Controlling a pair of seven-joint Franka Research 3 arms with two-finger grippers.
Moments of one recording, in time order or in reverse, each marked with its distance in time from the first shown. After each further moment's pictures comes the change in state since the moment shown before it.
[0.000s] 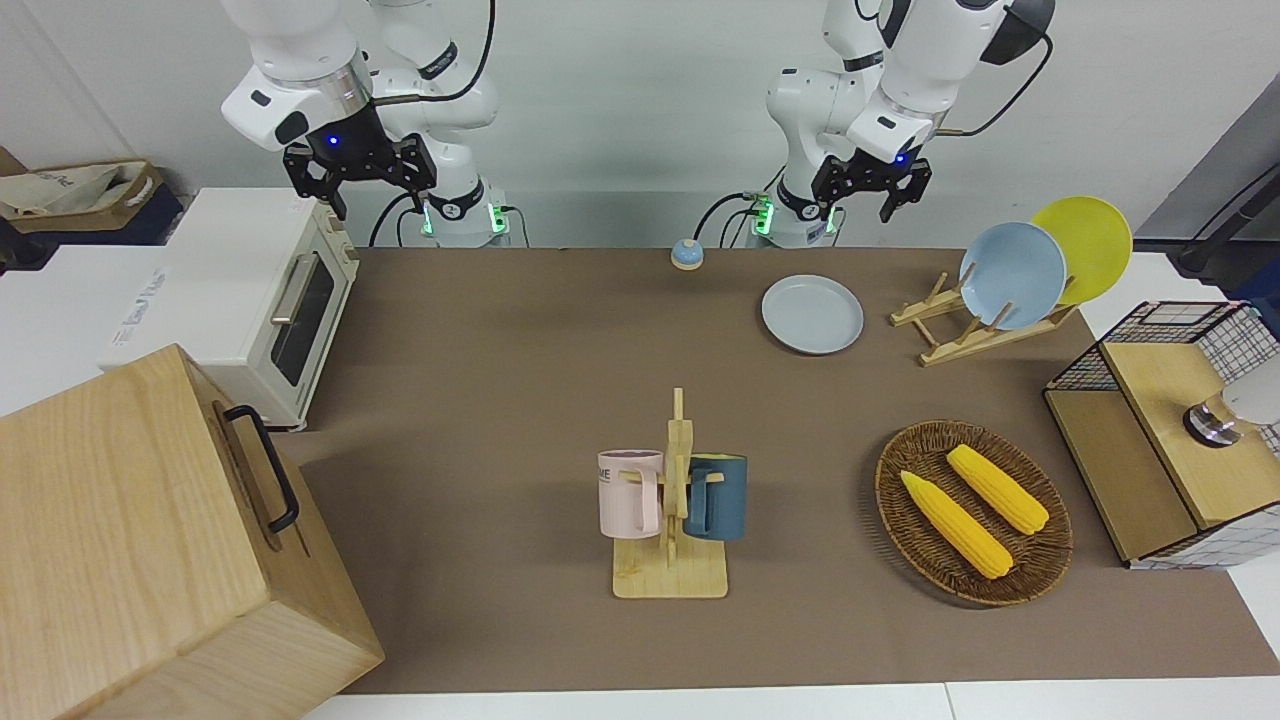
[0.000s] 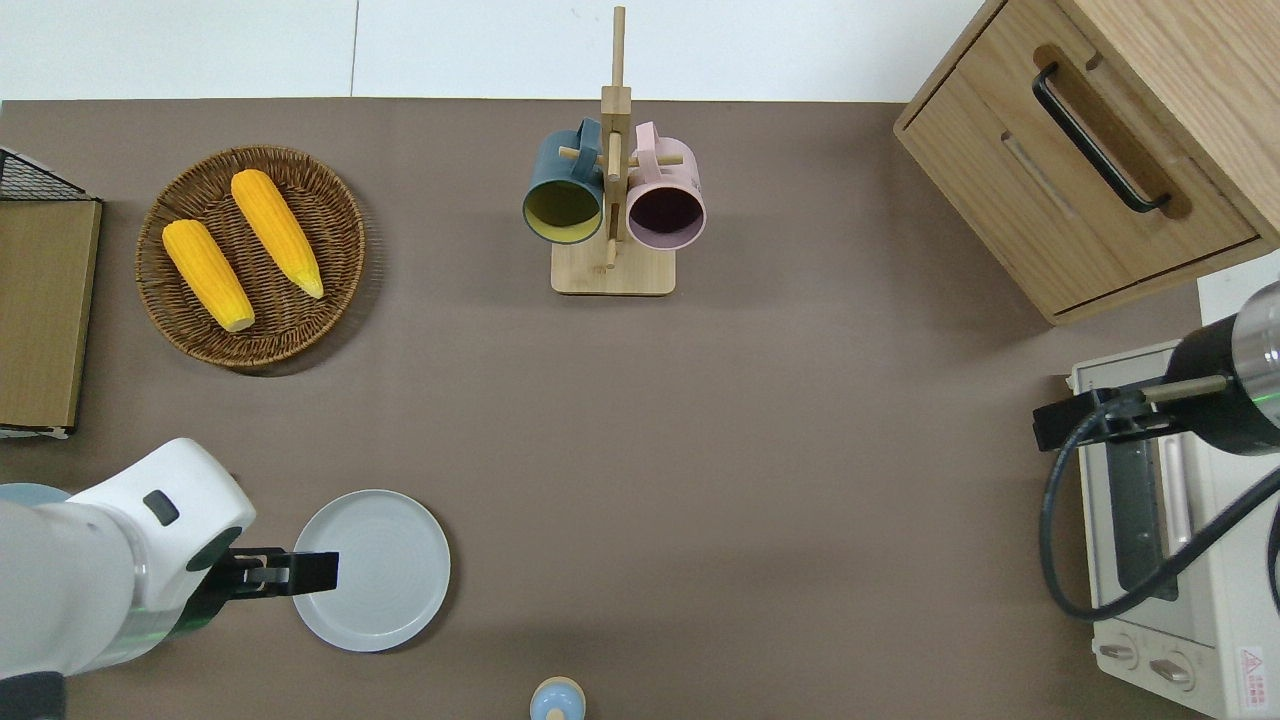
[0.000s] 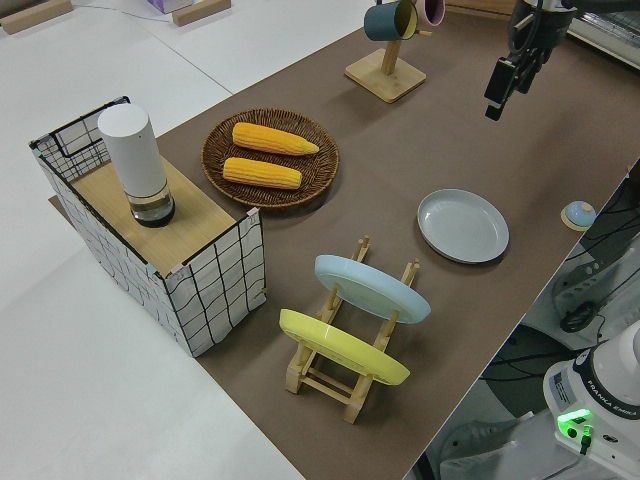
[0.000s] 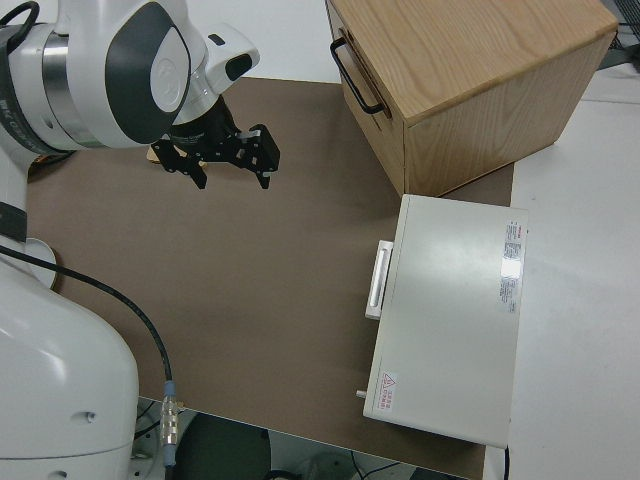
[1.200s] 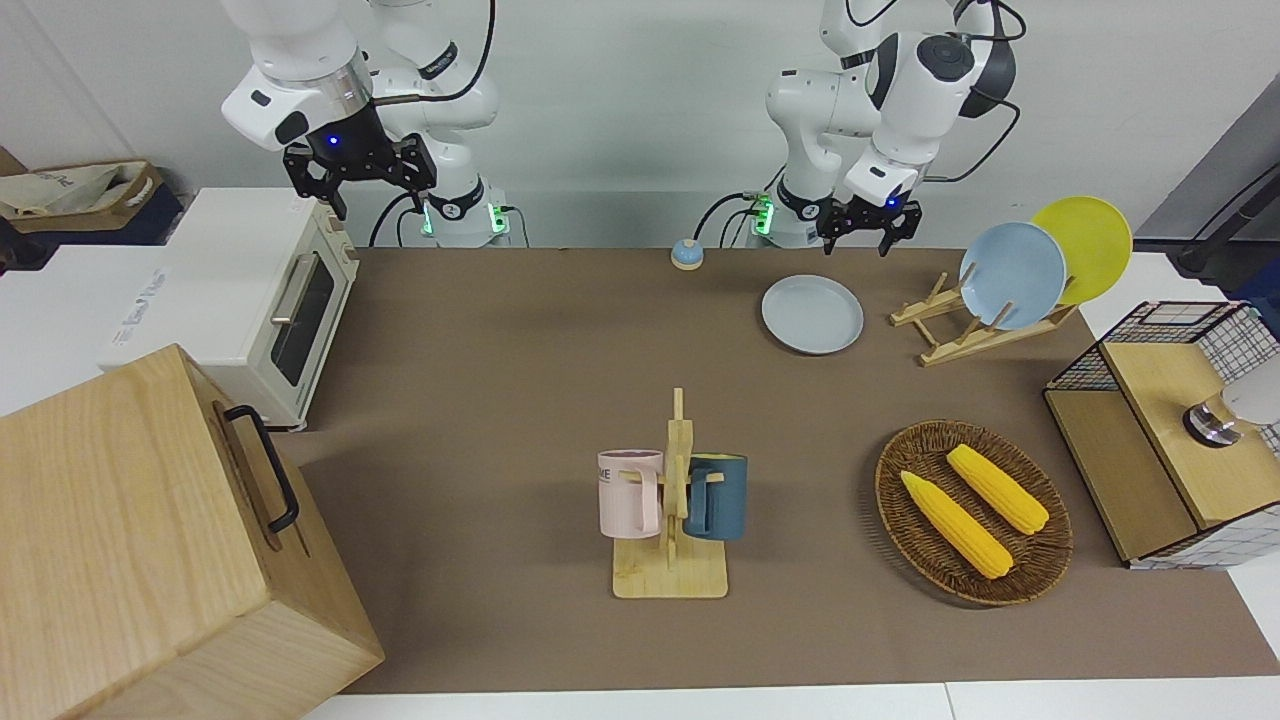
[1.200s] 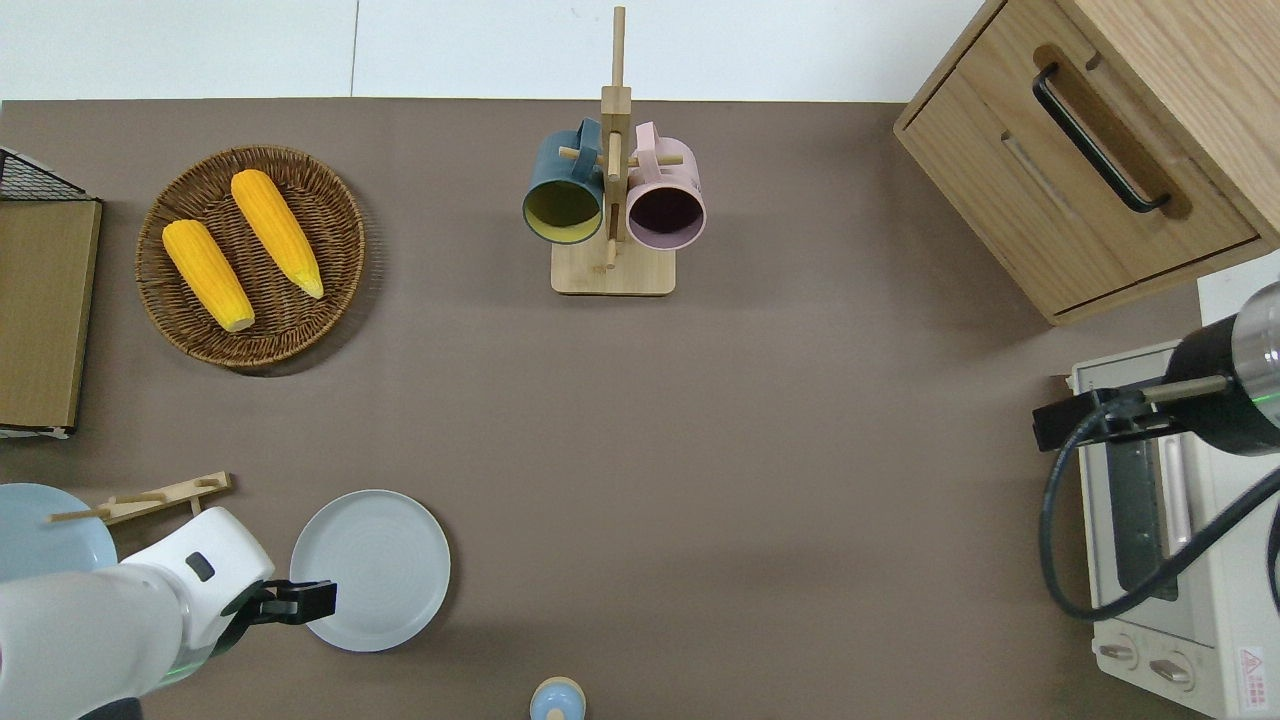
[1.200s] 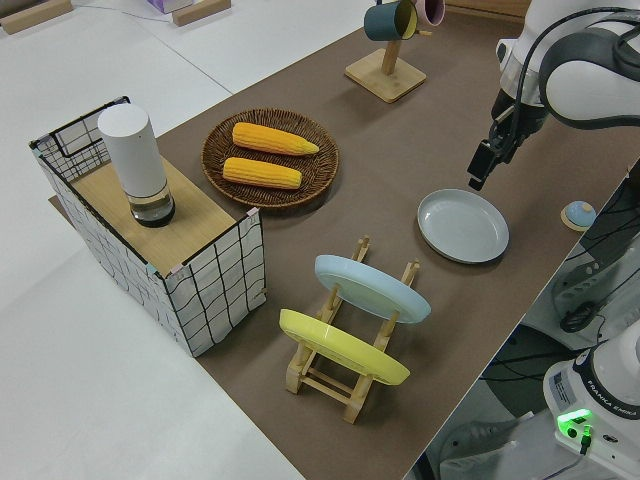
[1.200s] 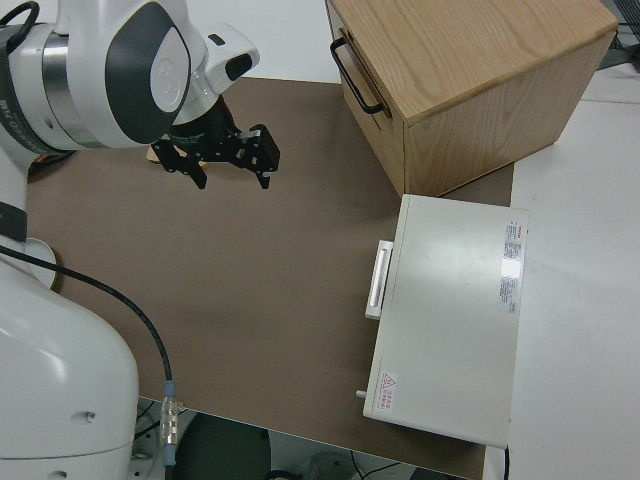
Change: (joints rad) left arm 0.073 -0.134 0.021 -0.391 0.070 0.299 0.076; right arm 0.000 0.000 0.000 0.000 0.000 0.000 0.000
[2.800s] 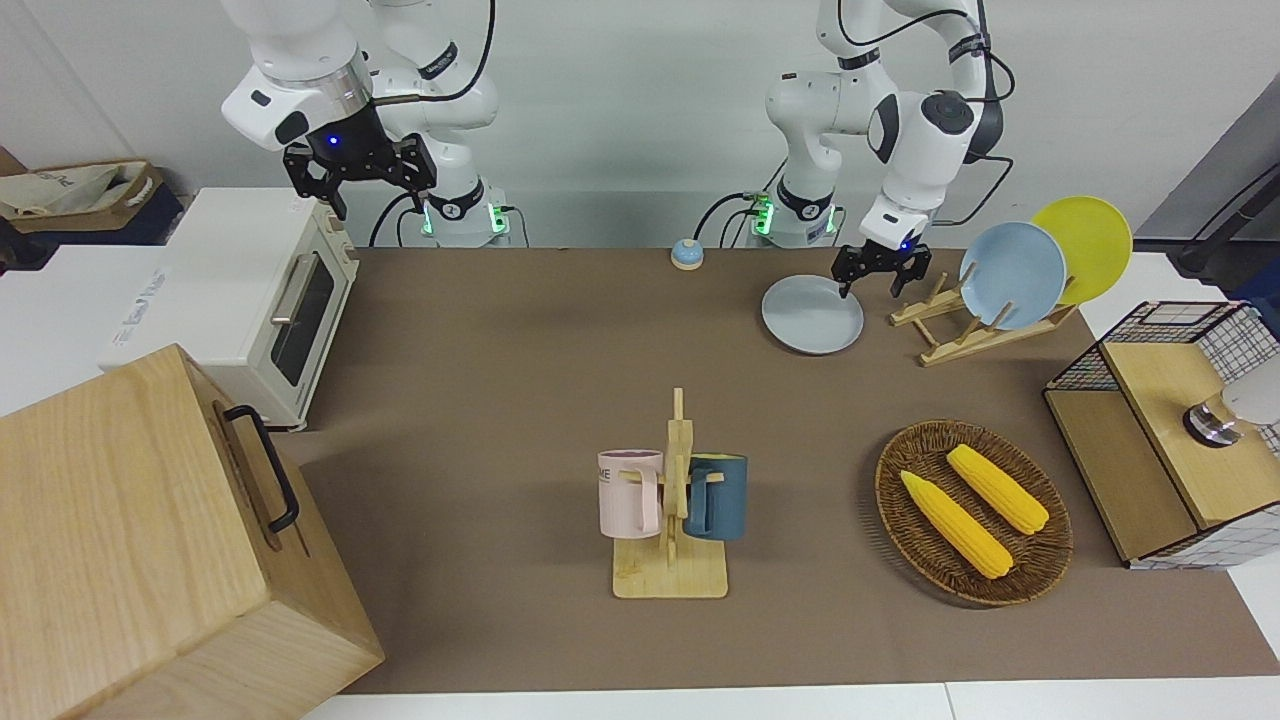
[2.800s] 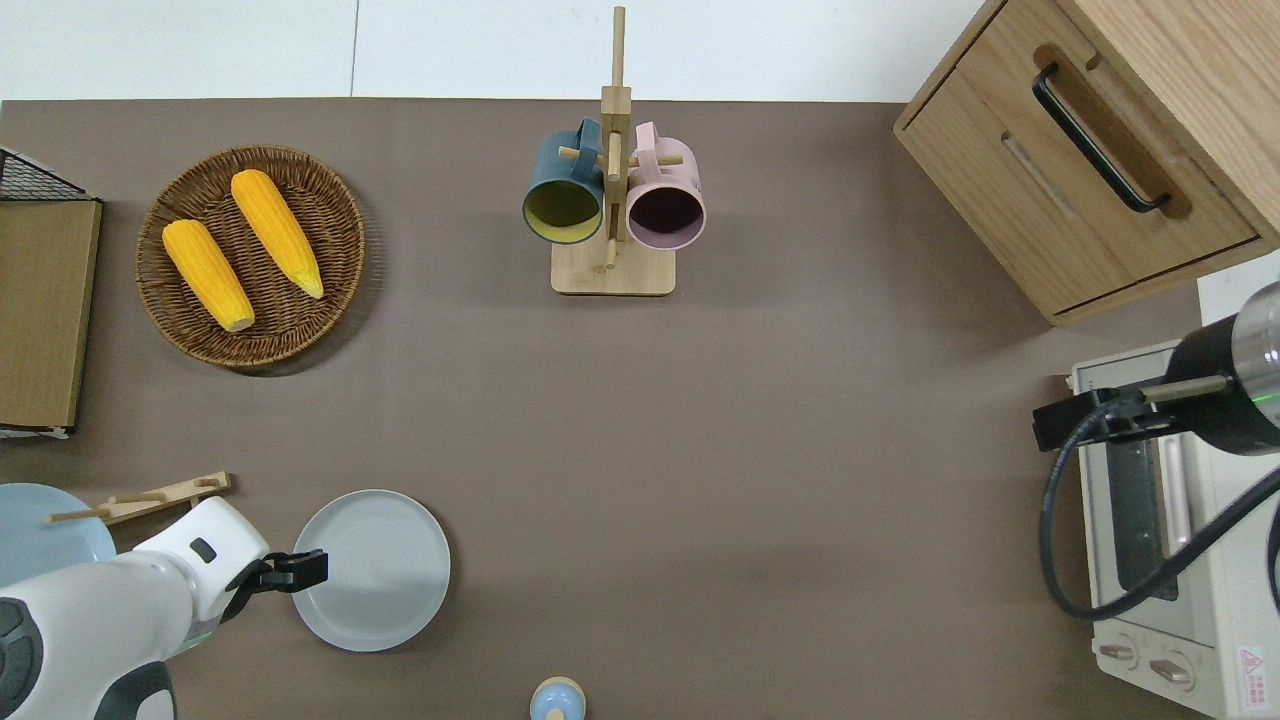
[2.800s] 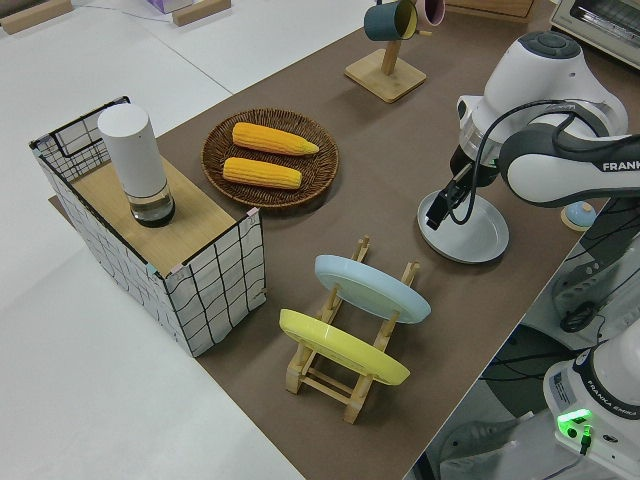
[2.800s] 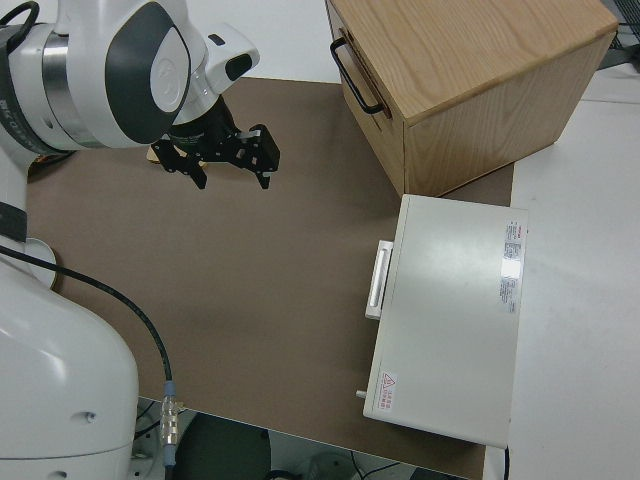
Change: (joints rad) left arm 0.124 0.109 0.001 -0.148 0.013 0.343 0.069; right arm 0.000 0.000 0.000 0.000 0.000 0.000 0.000
